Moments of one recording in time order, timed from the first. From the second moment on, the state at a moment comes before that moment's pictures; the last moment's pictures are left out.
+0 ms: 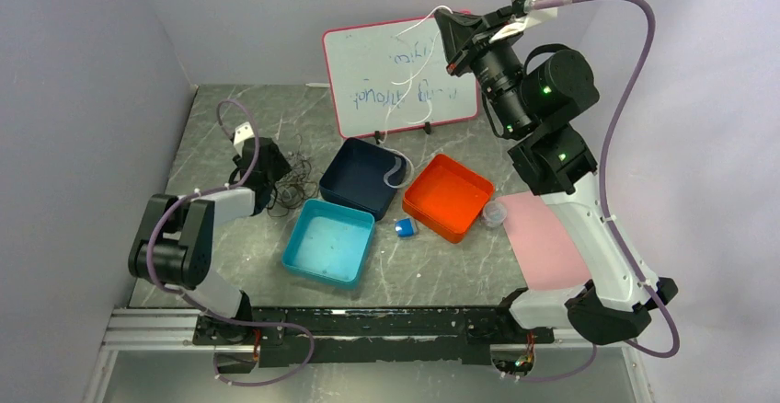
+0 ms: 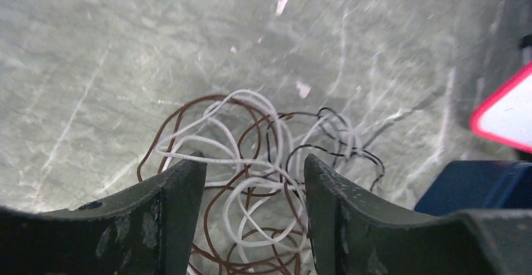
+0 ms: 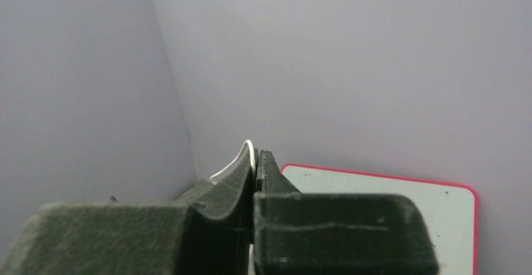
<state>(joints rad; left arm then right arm) -0.17 1.61 0.67 0.37 -0.33 -0.57 0.65 1.29 1.80 -0.09 0.10 0.03</state>
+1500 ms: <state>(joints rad) -0.02 1.21 0.90 -0.13 -0.10 -0.41 0.64 1.56 1.51 -0.09 -0.06 0.17</state>
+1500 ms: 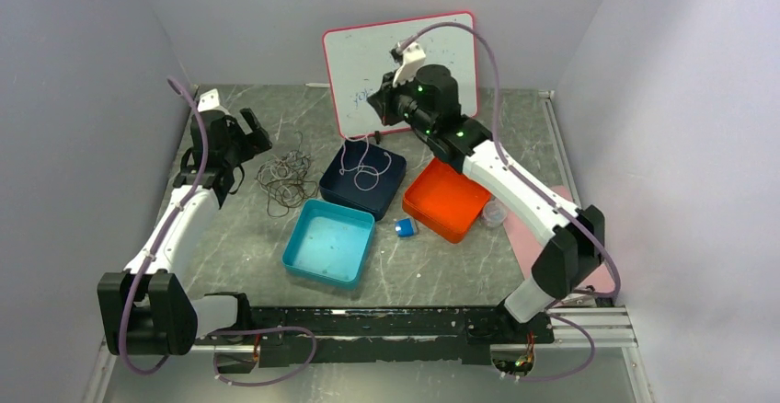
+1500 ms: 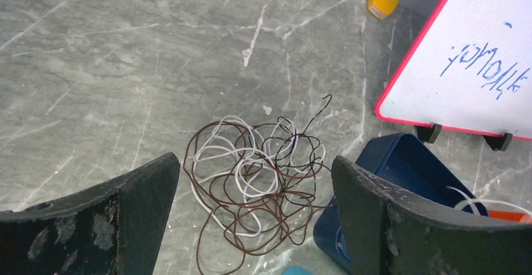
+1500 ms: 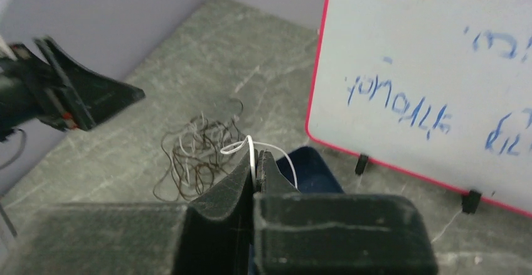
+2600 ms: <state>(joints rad) -0.02 1.28 0.89 -0.16 0.00 -0.40 0.65 1.94 1.42 -0.32 0.01 0.17</state>
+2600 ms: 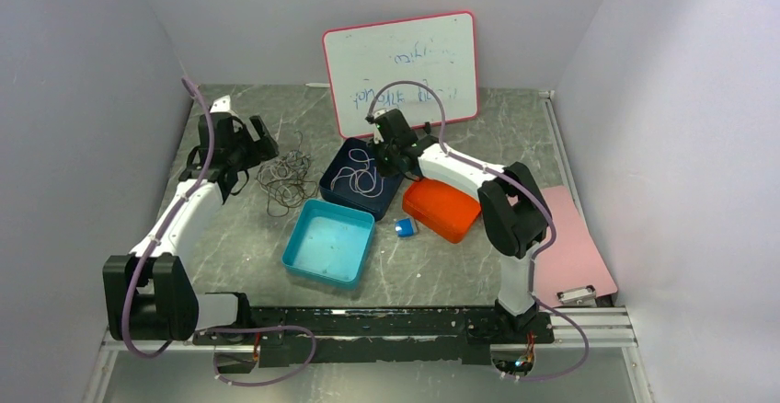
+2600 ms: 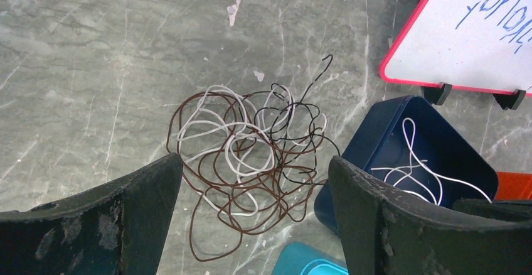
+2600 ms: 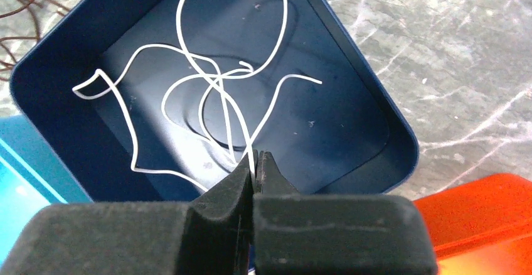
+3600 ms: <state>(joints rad) -0.02 1.36 0.92 -0.22 0.05 -0.39 0.65 1.85 1.46 -0.25 -0.01 0.13</state>
